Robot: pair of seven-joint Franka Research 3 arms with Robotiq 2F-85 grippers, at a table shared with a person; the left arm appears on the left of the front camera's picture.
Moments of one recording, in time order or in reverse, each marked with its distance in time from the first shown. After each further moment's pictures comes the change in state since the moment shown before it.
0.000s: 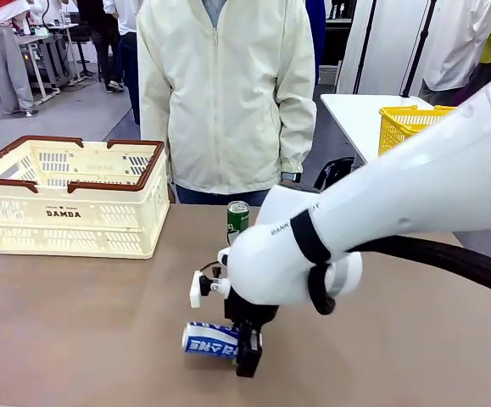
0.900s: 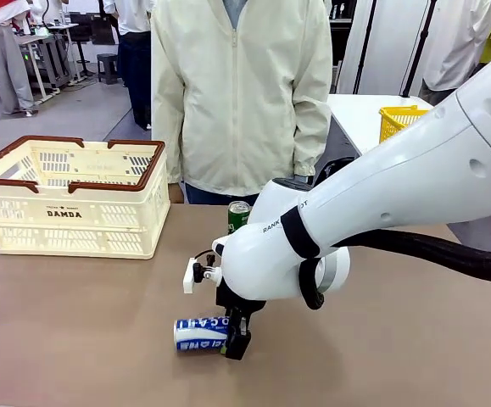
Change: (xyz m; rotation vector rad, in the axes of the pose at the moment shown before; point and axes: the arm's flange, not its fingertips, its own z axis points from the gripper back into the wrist) left arm 0.000 0.000 0.000 0.000 0.000 0.000; right arm 0.008 -0.021 -0.001 -0.081 -0.032 -0.013
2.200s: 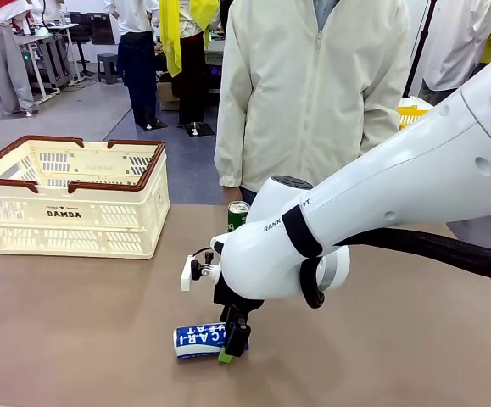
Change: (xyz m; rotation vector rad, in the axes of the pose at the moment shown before) left arm 0.000 0.000 0.000 0.000 0.000 0.000; right arm 0.005 0.004 0.006 0.006 -0.012 -0.005
